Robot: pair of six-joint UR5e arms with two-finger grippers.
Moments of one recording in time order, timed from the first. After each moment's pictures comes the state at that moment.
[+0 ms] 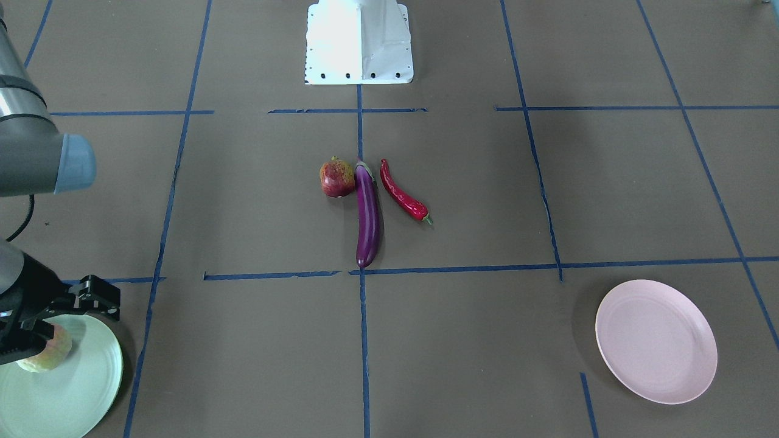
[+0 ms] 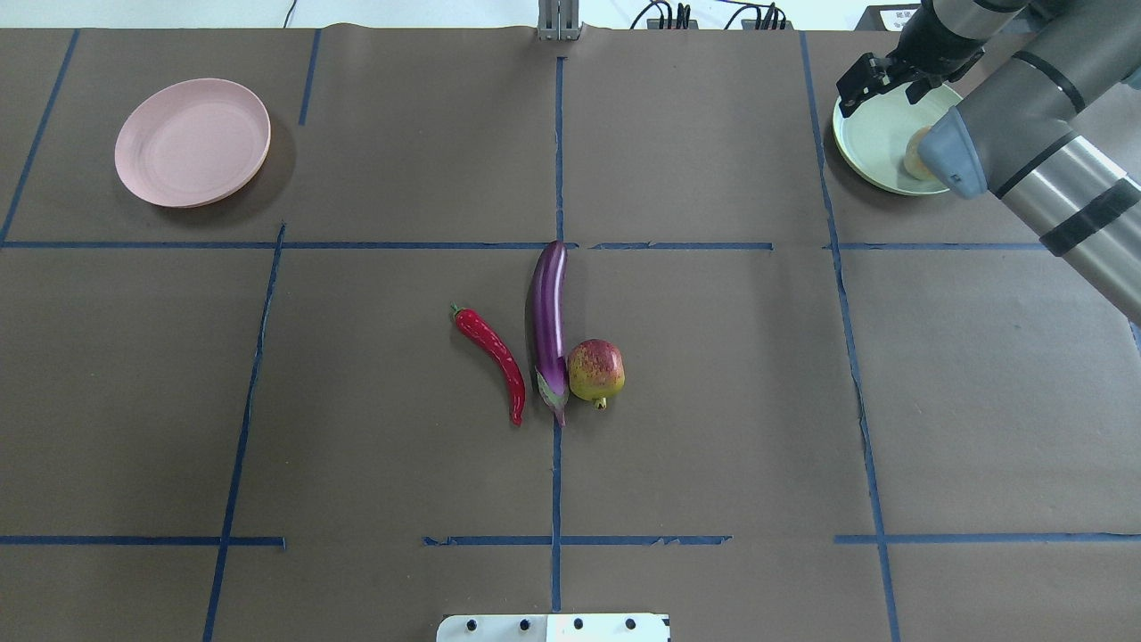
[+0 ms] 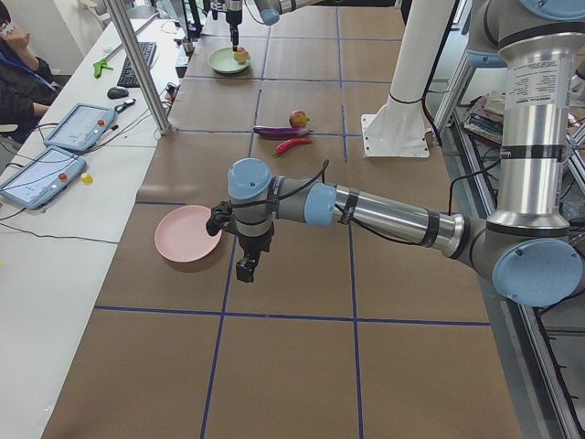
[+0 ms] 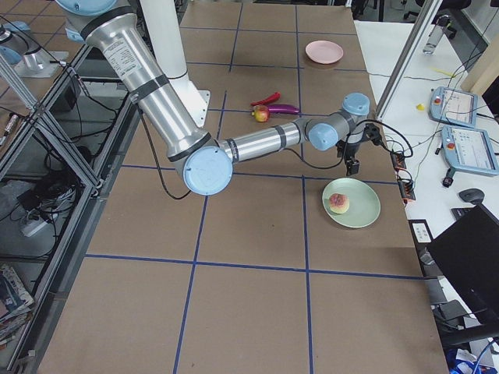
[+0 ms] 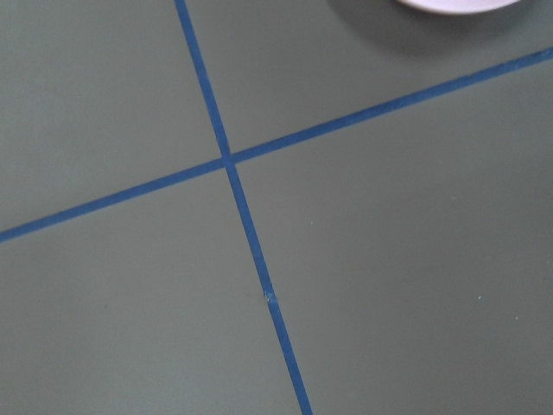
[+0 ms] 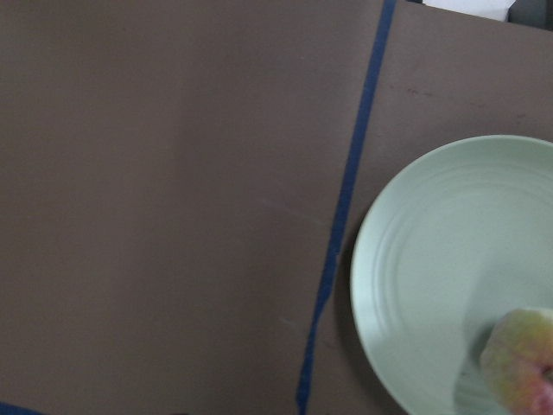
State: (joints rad) left arm -1.49 -1.56 -1.85 -1.48 -2.29 0.17; right arm 1.09 -0.98 1.42 -1.41 2.19 0.53
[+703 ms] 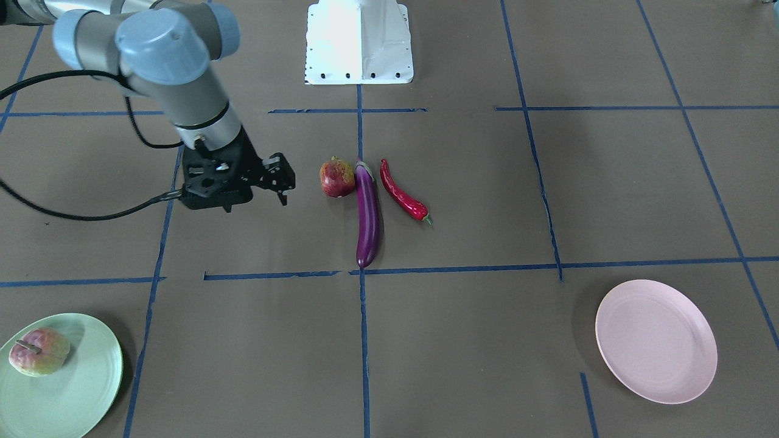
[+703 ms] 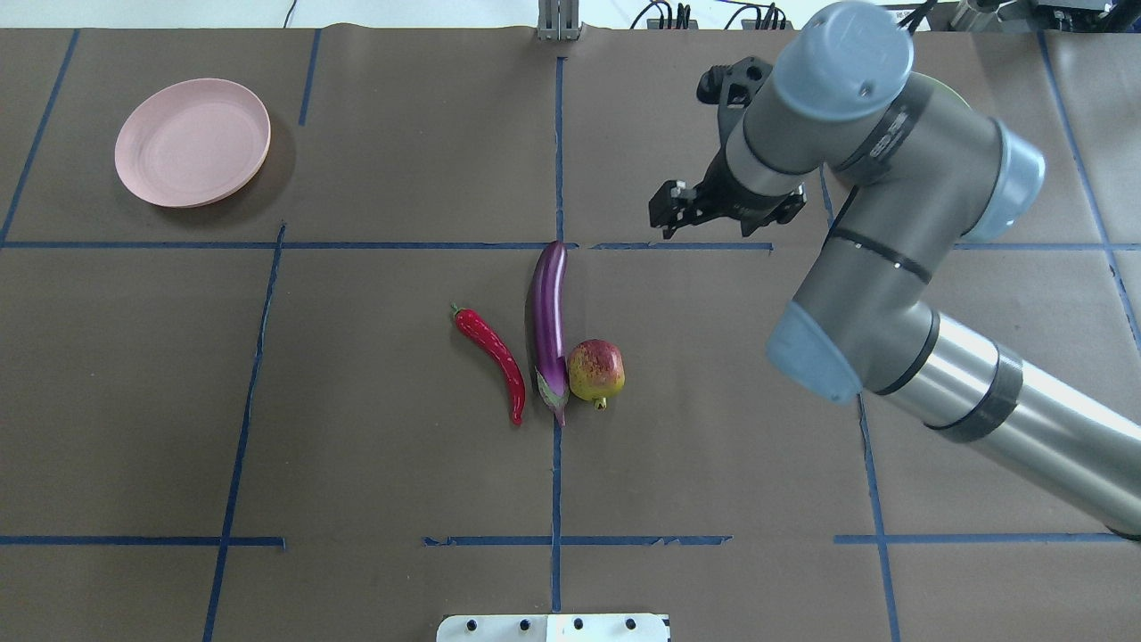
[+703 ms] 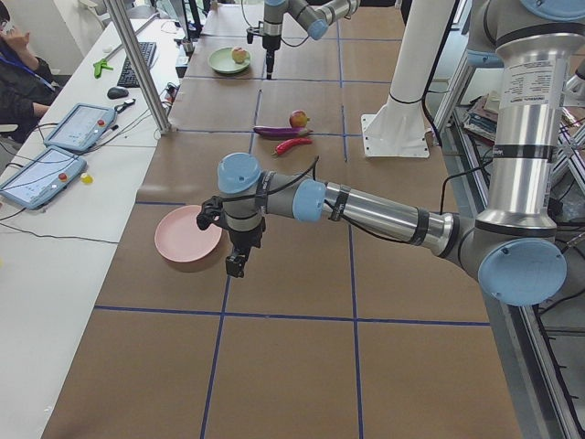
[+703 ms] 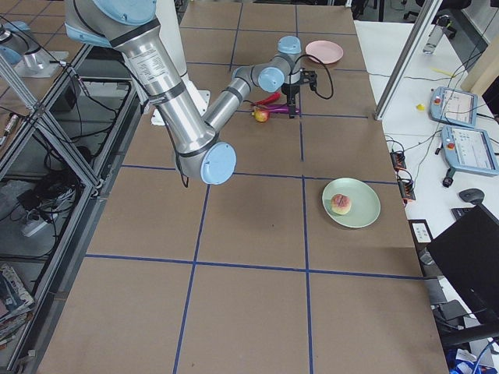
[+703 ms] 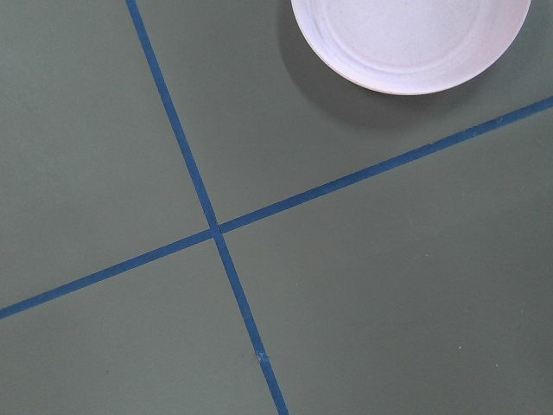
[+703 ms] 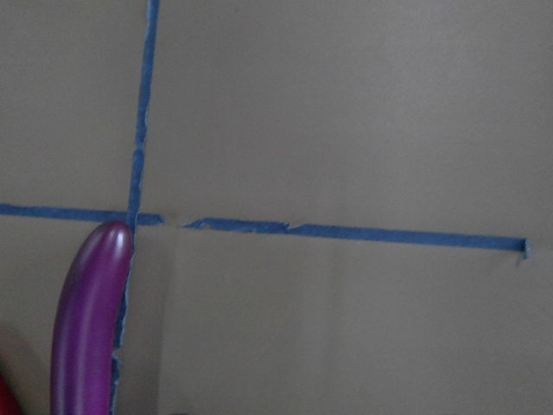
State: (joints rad) left arm -1.48 -1.58 -1.80 -1.48 -2.29 0.17; right arm 0.69 -0.96 1.78 -1.60 1.95 1.04
